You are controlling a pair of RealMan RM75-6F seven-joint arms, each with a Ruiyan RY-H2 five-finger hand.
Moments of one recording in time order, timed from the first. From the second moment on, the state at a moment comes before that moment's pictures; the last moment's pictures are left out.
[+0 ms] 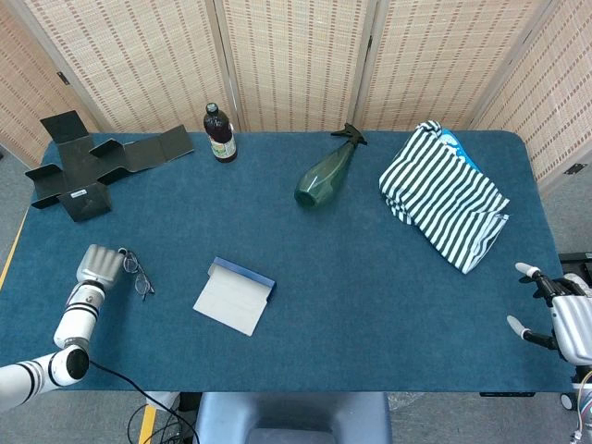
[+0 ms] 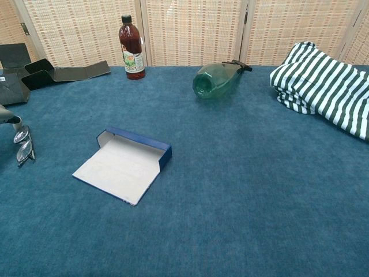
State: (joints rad) left arm -0.83 -1.39 0.11 -1.25 0.55 0.84 0.96; right arm 0.07 -1.05 0.07 -1.58 -1.51 1.48 0.18
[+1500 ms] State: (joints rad) left arm -0.69 -1.40 0.08 -1.31 1.02 0.98 0.54; right arm 0.07 -1.04 0.08 -1.58 -1.50 1.48 0.17
